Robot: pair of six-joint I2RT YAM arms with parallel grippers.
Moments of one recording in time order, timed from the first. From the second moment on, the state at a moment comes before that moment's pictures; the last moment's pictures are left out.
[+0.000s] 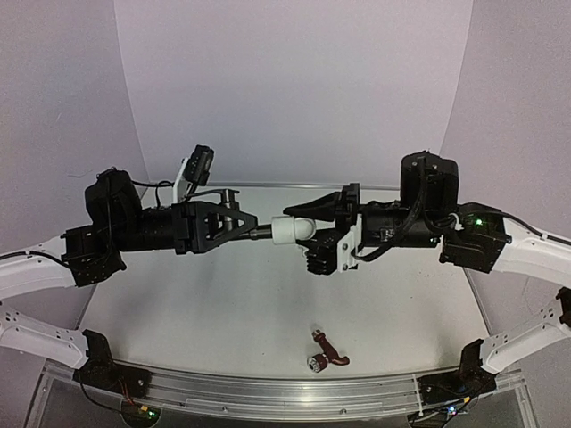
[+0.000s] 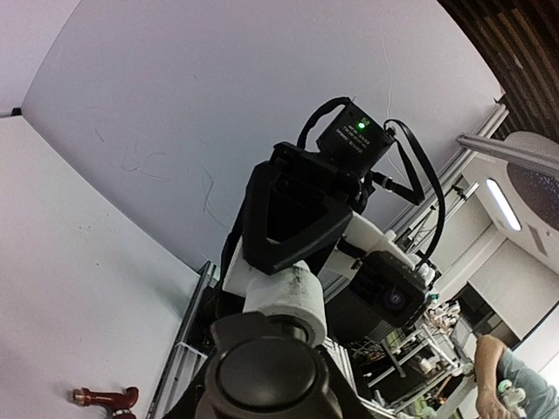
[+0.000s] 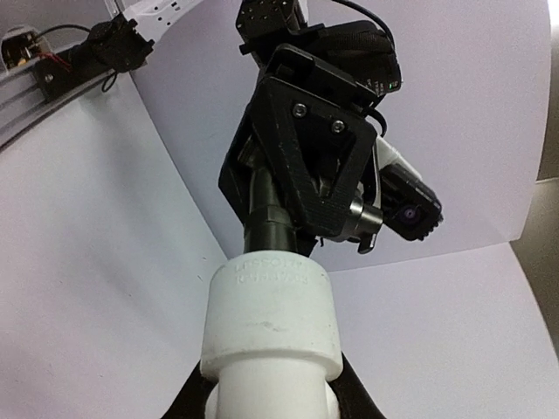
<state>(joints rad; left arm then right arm) -1.02 1.03 0.86 0.32 0.52 -0.78 1.14 1.23 1.20 -0.12 -0.21 -1.33</state>
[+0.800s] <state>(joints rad) -1.03 0.95 0.95 0.13 0.49 -0.11 1.06 1.37 1.41 -0.30 -0.57 0.23</state>
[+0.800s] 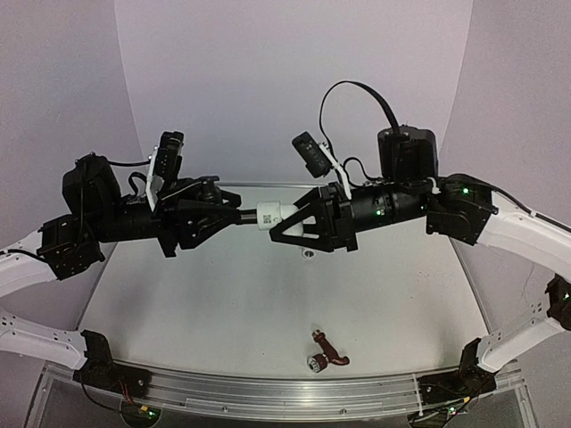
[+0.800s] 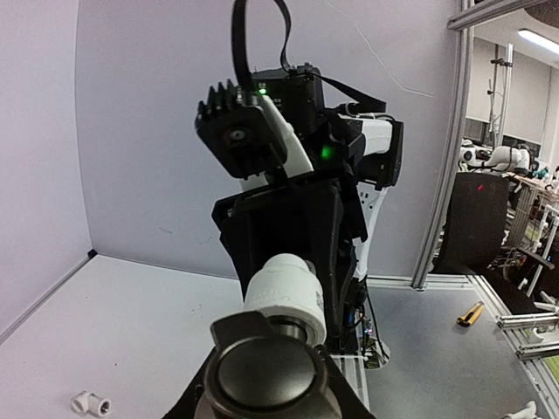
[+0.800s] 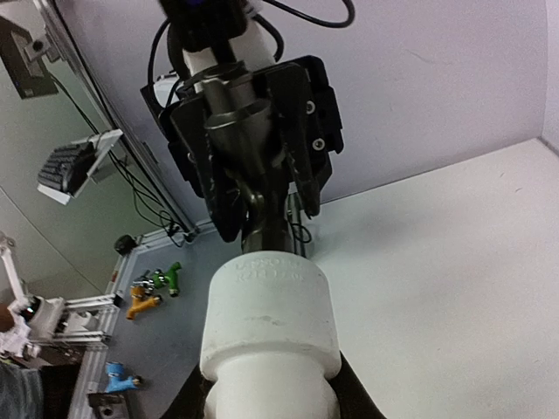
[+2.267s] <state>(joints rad) -1.05 1.00 0.96 -0.13 0.47 0.00 1.05 1.60 1.70 -0.86 -0.59 -0.30</state>
